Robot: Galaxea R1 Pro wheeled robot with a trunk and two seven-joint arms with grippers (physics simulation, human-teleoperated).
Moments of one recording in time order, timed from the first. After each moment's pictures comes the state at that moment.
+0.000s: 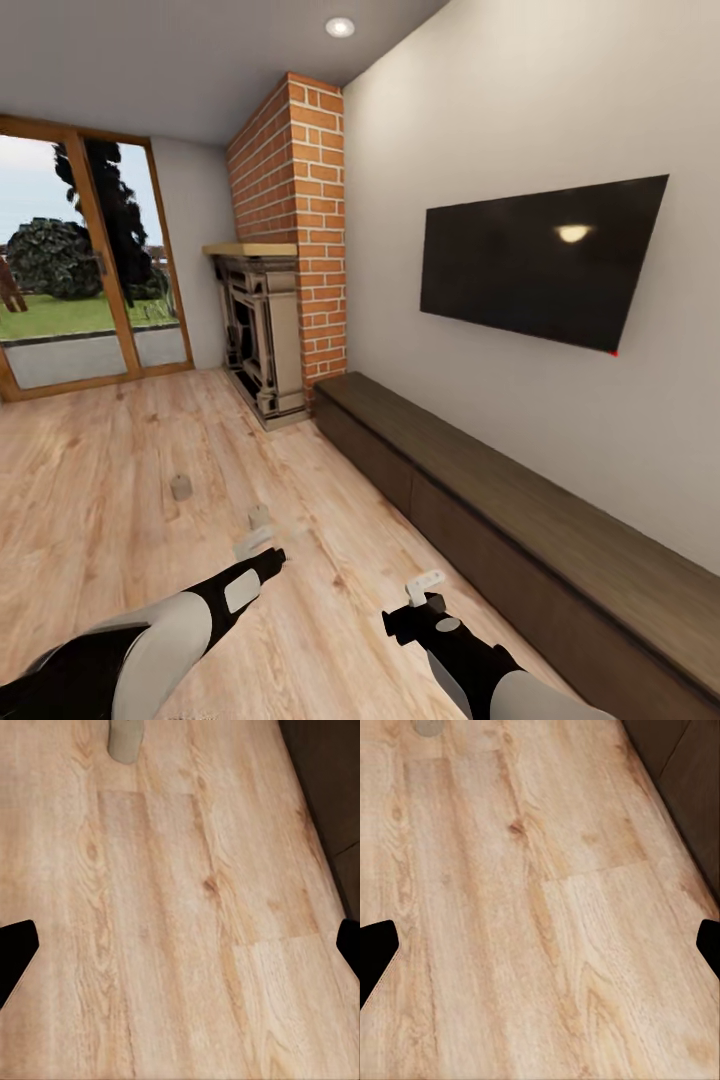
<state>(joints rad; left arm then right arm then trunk) -0.86 -0.06 0.14 0.04 0.34 -0.06 0.14 -0.62 0.14 0.42 -0.22 -0.12 0.01 -0.02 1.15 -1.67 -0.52</state>
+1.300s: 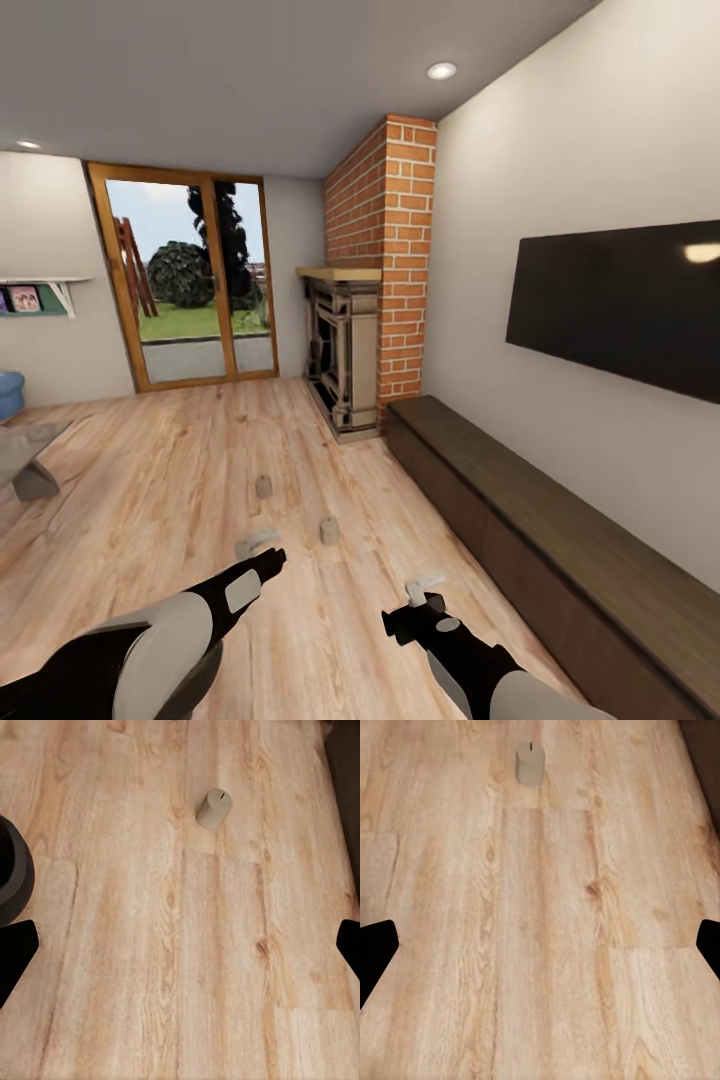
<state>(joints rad) -0.86 -0.06 0.14 0.04 0.34 -0.06 0.14 -0.62 0.14 0.42 -0.22 -0.12 0.01 -0.02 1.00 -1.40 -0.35</state>
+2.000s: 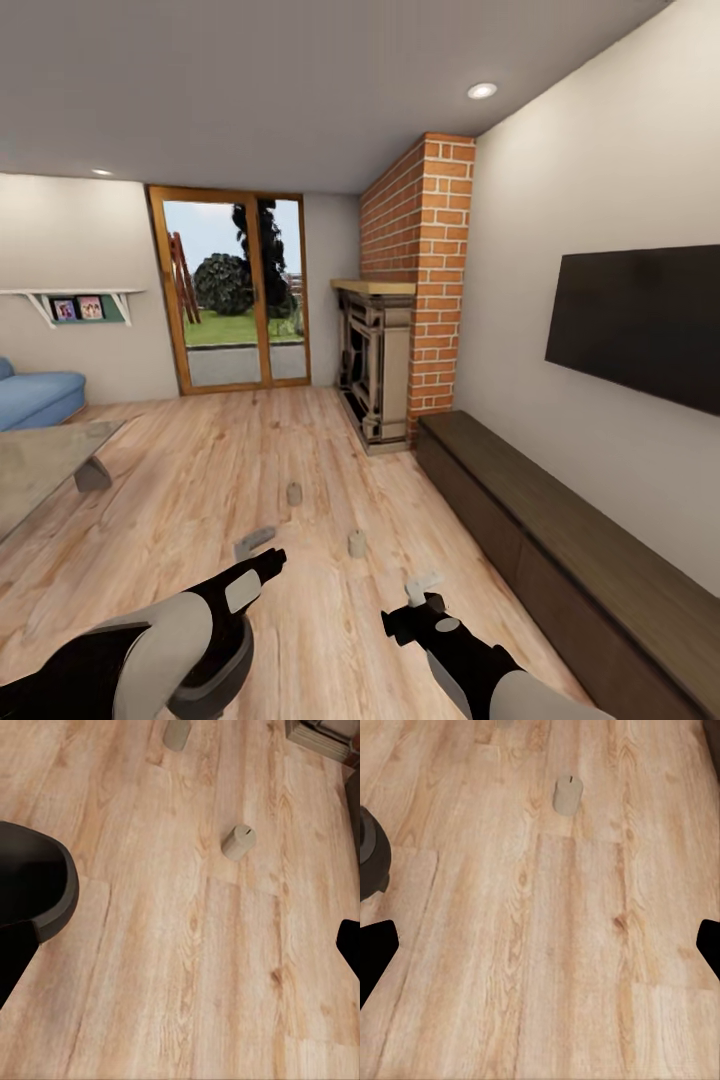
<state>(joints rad) -0.86 -0.06 0.14 0.04 0.34 -0.06 0.14 -0.62 0.14 0.42 -0.22 -0.12 0.01 -0.01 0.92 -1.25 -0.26</state>
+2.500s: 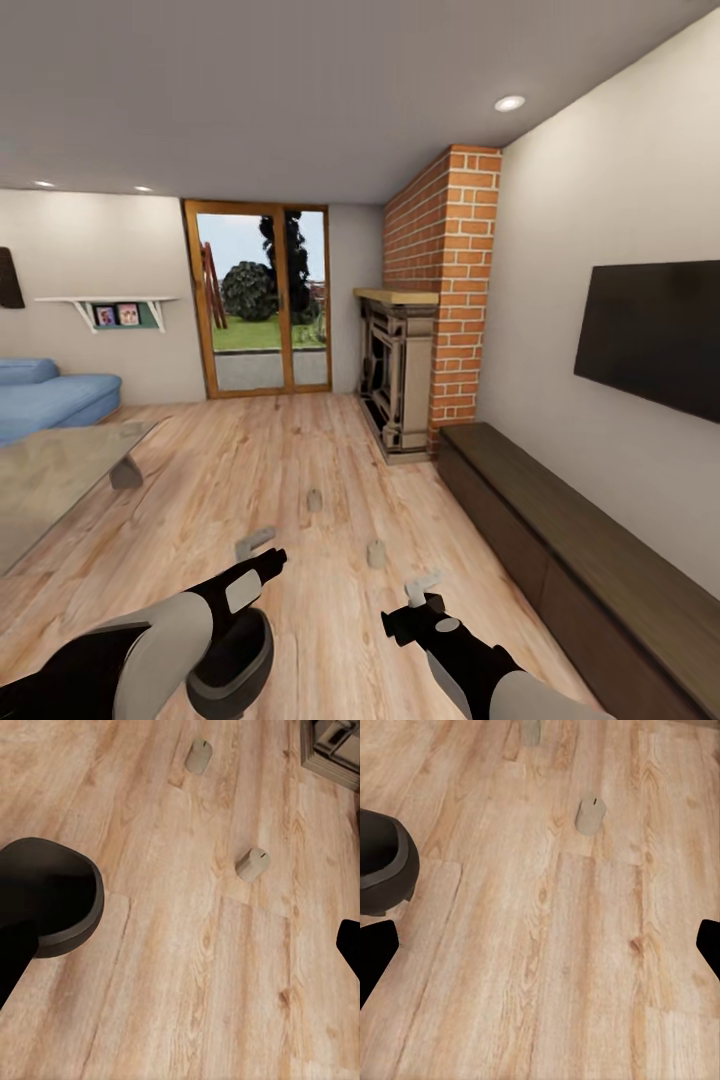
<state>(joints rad) -0.86 -0.07 0.14 0.04 0.34 -0.06 0.14 -0.62 0.14 0.42 -0.22 -0.12 0.01 -0.01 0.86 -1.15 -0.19</state>
